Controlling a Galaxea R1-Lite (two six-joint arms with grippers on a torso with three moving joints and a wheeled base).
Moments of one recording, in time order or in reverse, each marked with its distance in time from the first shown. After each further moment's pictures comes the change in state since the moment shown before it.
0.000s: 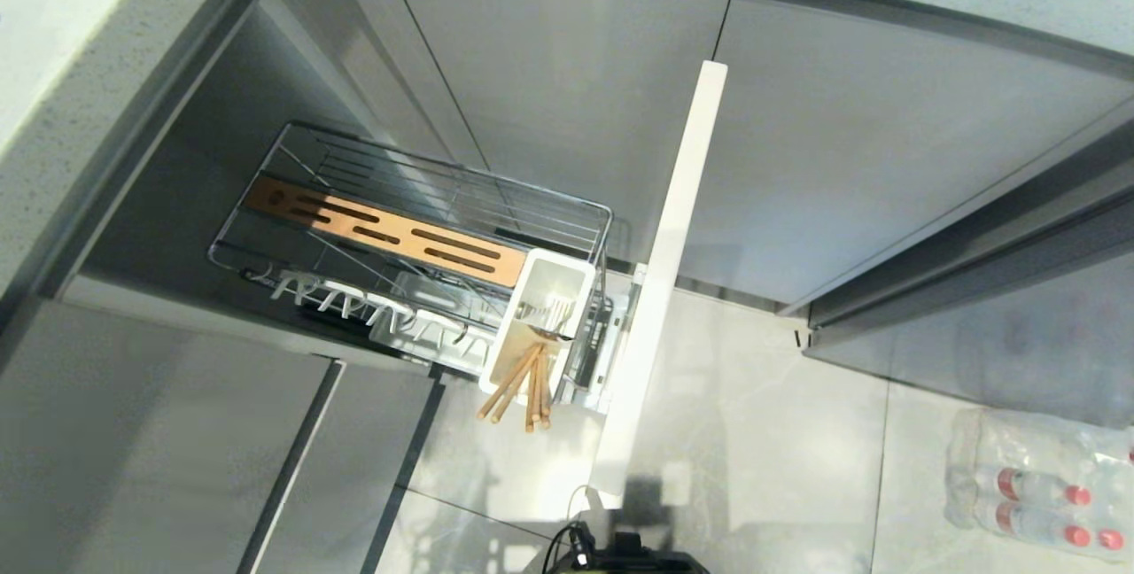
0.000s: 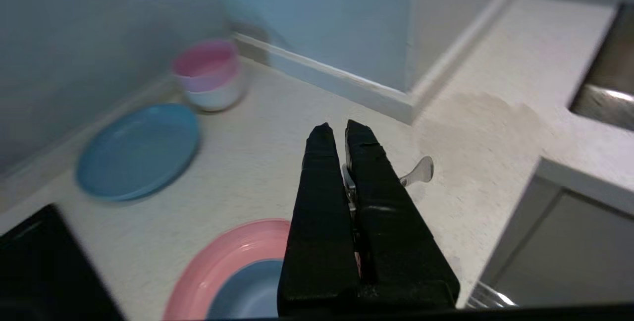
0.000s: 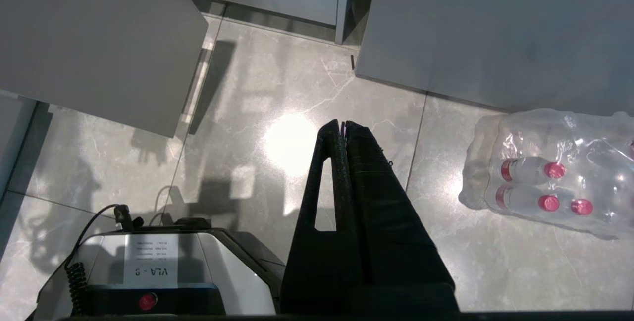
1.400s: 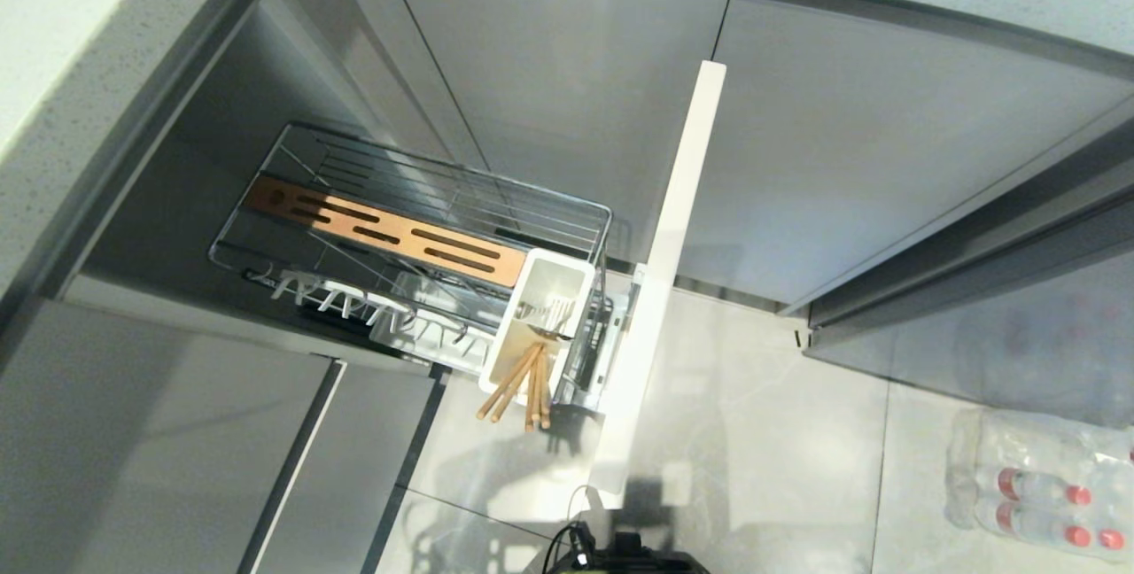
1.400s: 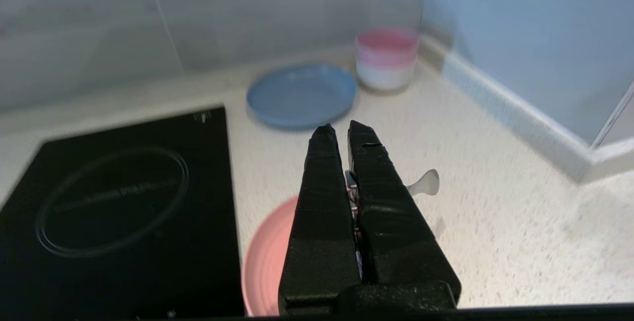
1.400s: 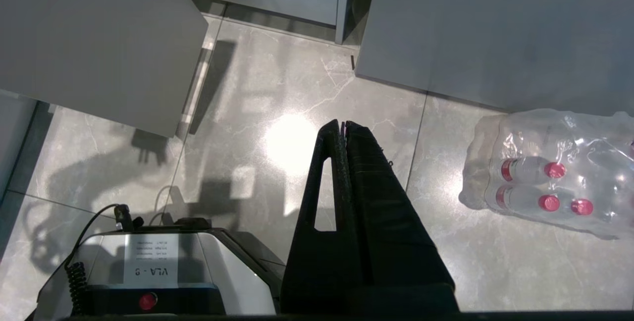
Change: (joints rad) left arm 0.653 -0.049 0.198 0.065 -0.014 -0.512; right arm 0.000 0.000 0.000 0.000 0.001 0.000
